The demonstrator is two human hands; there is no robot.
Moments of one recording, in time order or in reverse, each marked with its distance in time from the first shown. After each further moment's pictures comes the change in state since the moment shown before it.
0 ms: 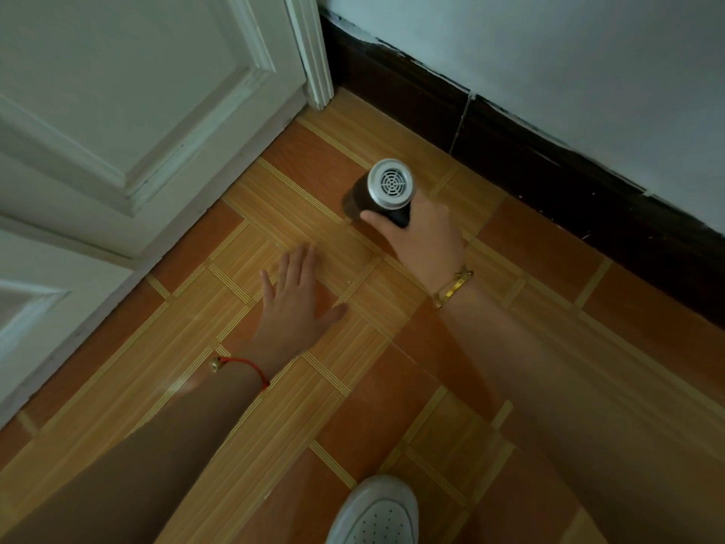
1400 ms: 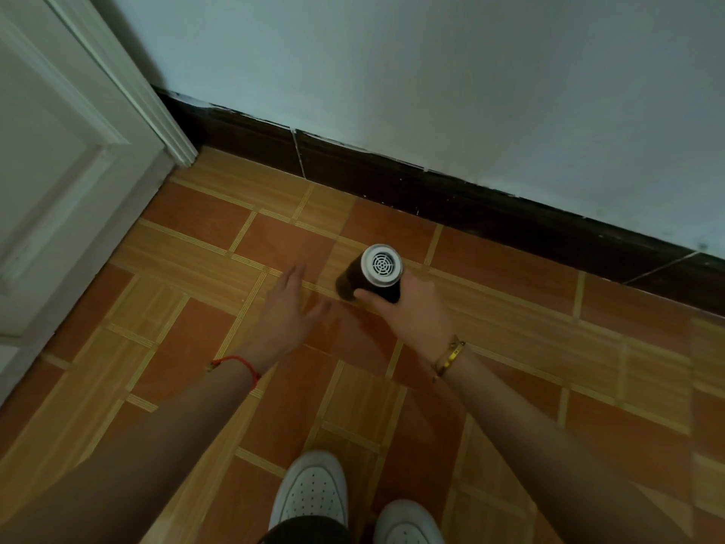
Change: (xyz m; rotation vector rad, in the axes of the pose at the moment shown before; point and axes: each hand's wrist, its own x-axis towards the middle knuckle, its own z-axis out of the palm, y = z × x) left_hand -0.028 0.141 0.002 -0.227 -0.105 0.220; right_hand -0.156 0.076 -0.107 0.084 0.053 0.347
